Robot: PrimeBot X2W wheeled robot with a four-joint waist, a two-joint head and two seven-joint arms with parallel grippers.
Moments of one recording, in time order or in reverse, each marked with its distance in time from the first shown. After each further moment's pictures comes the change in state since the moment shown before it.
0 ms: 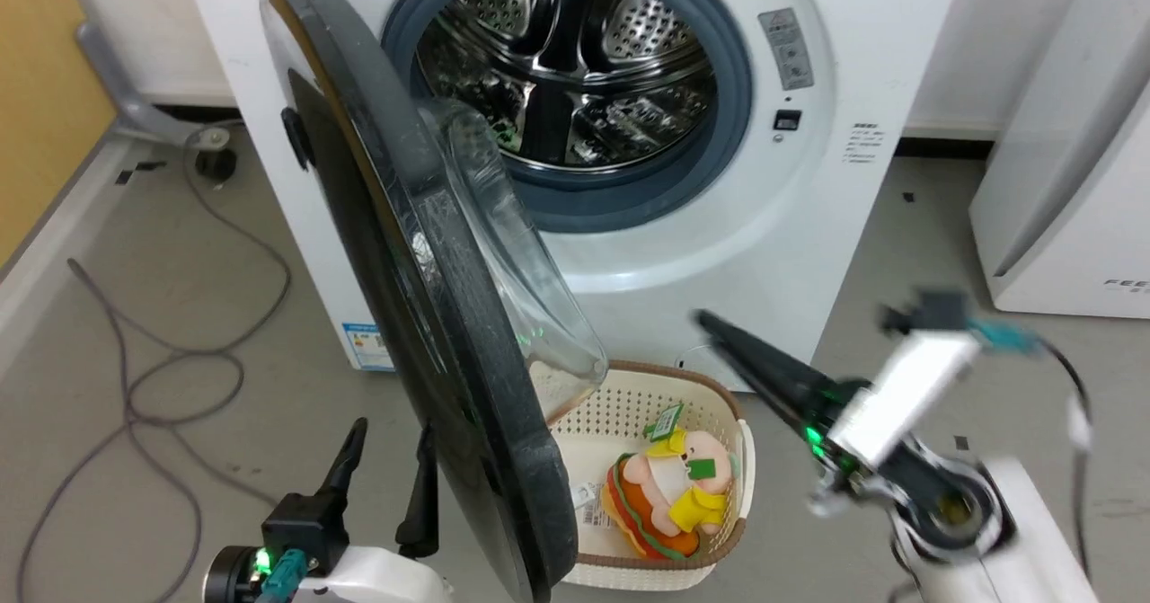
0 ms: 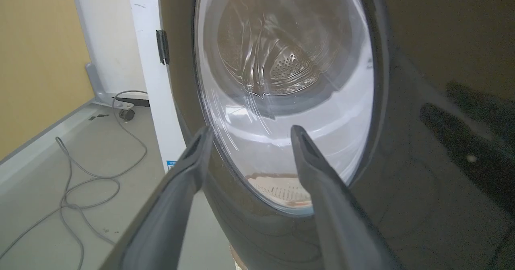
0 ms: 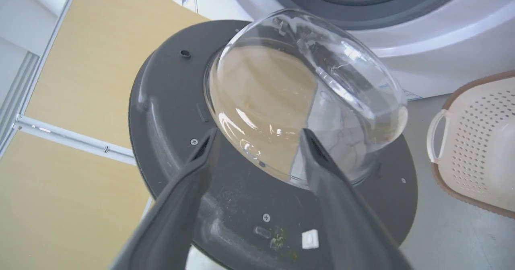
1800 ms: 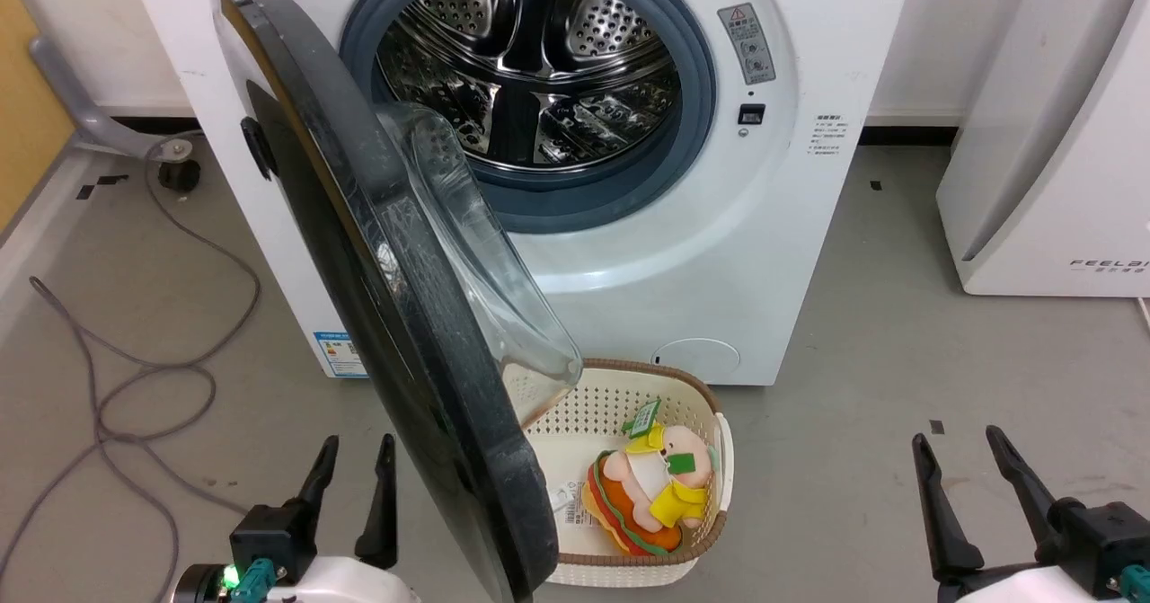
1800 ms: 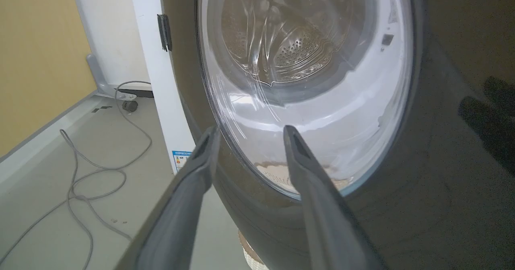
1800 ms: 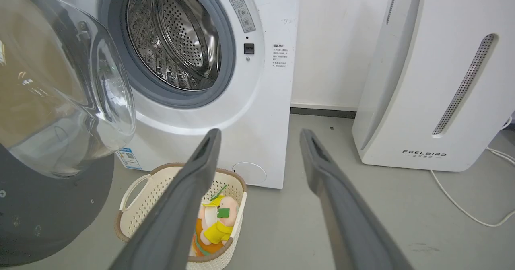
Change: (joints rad) left arm 0.013 0.027 0.055 0.036 -0.001 0.001 0.000; right arm 0.509 0.005 -0.268 -0.359 -1.289 0.000 -0.627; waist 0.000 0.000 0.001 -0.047
